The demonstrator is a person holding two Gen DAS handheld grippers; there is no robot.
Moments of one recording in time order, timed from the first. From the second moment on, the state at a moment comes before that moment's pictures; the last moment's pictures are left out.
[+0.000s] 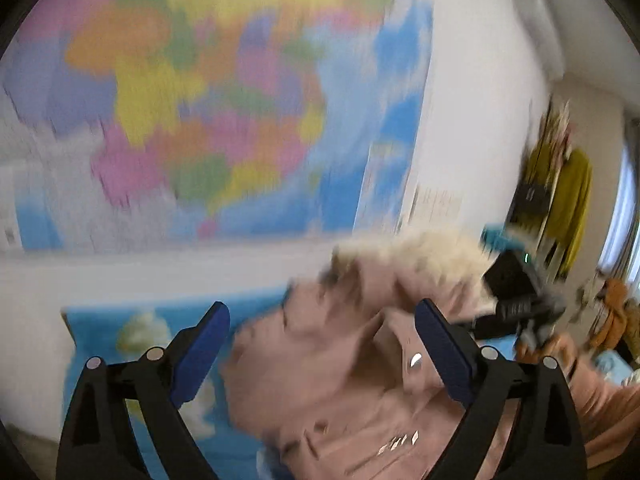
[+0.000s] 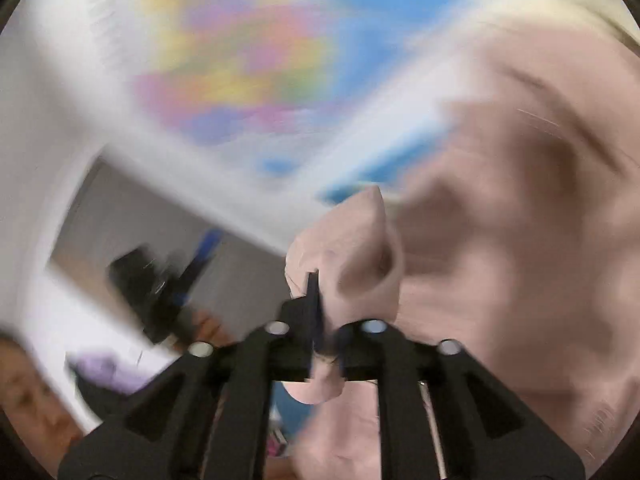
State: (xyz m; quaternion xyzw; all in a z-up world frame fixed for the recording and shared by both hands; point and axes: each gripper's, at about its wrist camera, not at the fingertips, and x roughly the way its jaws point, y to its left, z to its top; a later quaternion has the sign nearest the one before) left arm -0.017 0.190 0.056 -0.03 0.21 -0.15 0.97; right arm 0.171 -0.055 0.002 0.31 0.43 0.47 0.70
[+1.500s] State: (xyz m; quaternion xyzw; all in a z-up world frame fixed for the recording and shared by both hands) left arm 0.042 0.141 -0.078 0.02 0.39 -0.14 0.91; right arm 0.148 -0.077 -0.027 -0.04 0.41 0.22 0.88
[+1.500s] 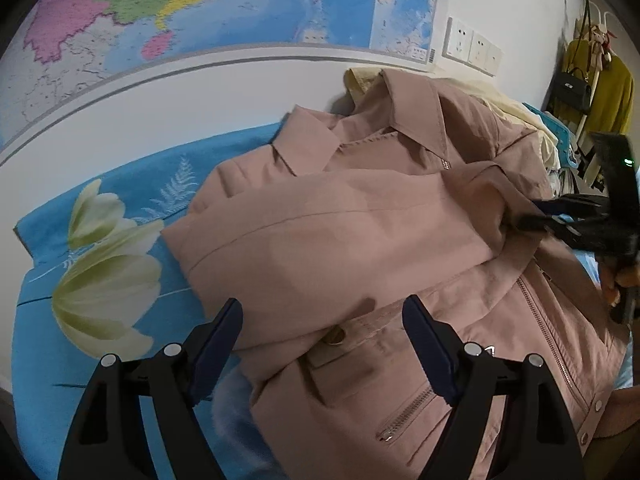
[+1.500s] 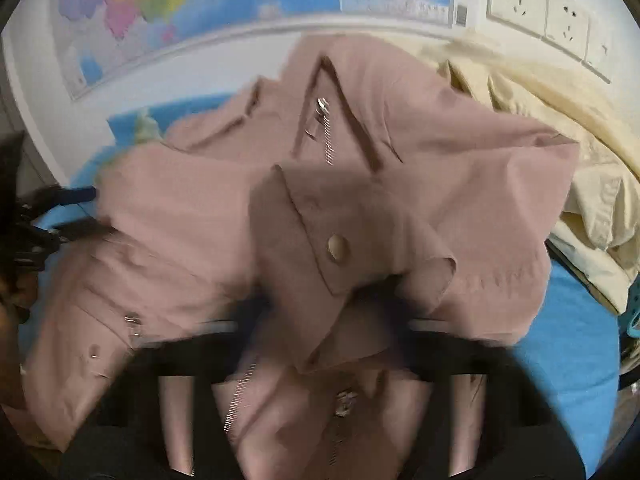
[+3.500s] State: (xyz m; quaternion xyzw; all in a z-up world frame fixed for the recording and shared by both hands) left arm -0.157 0.171 -0.050 -0.22 0.38 -0.19 0.88; right arm -0.042 -0.211 0.011 0.20 0.36 0.48 0.78
